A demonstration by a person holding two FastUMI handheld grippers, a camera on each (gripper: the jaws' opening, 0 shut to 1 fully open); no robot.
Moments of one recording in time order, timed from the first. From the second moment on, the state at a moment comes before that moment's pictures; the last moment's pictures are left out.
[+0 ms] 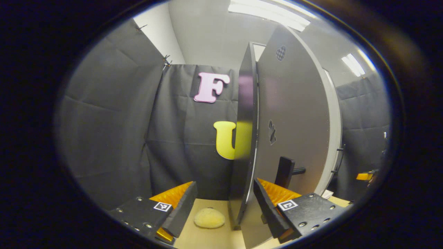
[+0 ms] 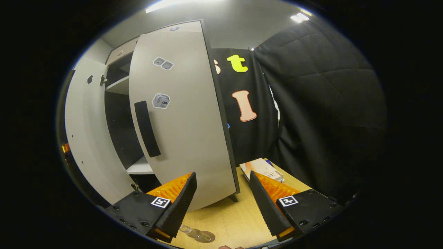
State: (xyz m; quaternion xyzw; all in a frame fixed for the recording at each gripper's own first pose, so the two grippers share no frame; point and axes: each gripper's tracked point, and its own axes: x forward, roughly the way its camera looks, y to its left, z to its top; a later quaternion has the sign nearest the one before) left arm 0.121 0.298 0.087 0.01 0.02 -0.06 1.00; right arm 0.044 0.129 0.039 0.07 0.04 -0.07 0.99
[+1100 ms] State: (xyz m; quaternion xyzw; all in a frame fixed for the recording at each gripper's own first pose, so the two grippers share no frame) left arm 0.114 0.233 0.077 0.04 0.06 -0.05 1.00; right arm 0.058 0.151 -0.001 0.09 0.08 -0.04 0.99
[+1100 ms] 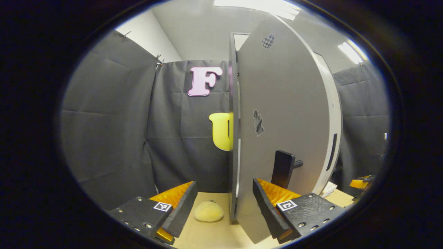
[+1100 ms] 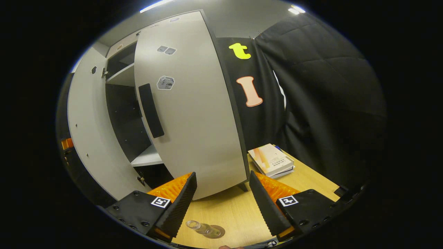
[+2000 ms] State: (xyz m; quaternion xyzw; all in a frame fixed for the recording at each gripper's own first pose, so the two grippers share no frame) left arm 0.105 0.104 0.068 0.00 0.03 -0.03 1.00; right arm 0.074 0.097 0.040 0.07 0.06 -0.02 1.00
